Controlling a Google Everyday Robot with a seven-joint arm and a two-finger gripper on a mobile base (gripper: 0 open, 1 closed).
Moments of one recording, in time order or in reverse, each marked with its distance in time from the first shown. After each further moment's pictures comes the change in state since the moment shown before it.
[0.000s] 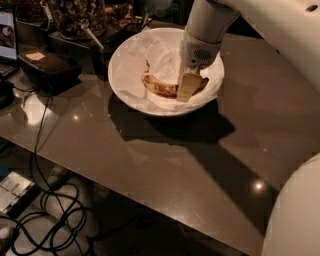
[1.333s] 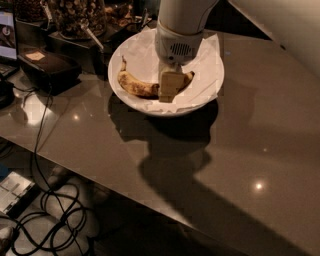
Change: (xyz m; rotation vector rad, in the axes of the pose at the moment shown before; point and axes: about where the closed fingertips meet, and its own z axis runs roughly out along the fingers) arm -0.058 0.054 -0.037 0.066 0.056 -0.092
